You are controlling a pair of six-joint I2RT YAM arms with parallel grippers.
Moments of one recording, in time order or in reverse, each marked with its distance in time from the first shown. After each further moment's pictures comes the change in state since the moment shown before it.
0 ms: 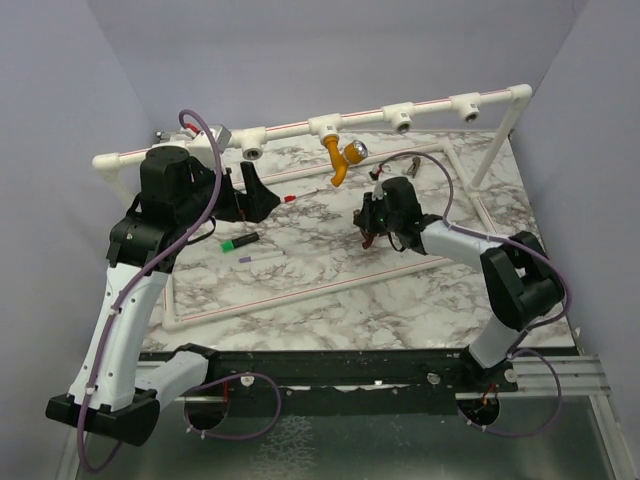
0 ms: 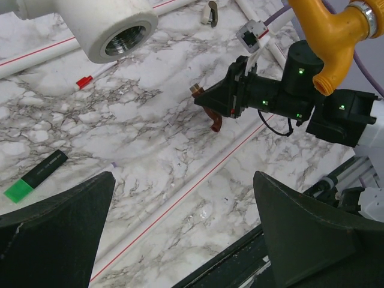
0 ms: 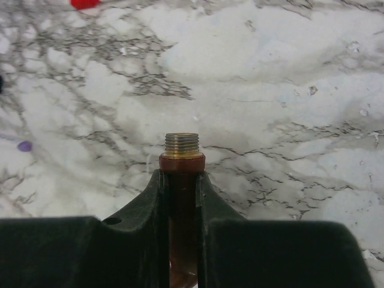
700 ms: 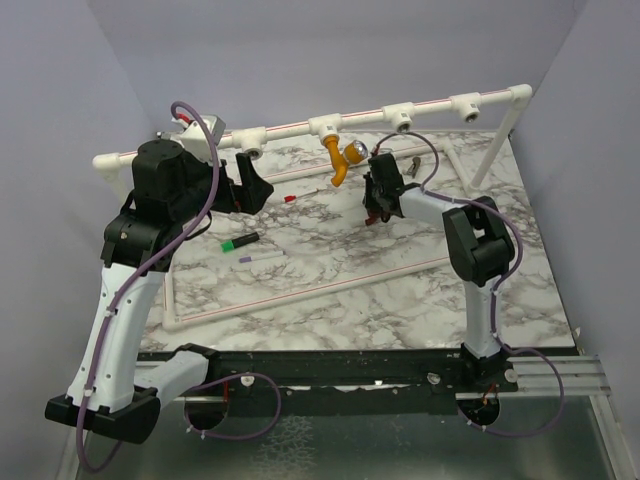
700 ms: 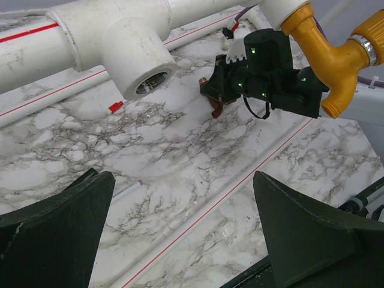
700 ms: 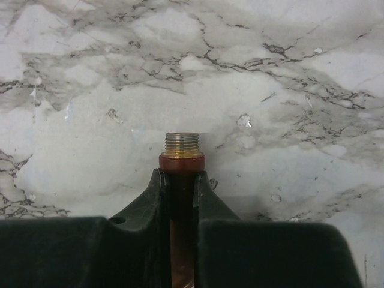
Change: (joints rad) left arm 0.000 0.013 0.060 0.011 -0.084 0.064; right arm -0.068 0.386 0.436 -0.192 0.234 0.038
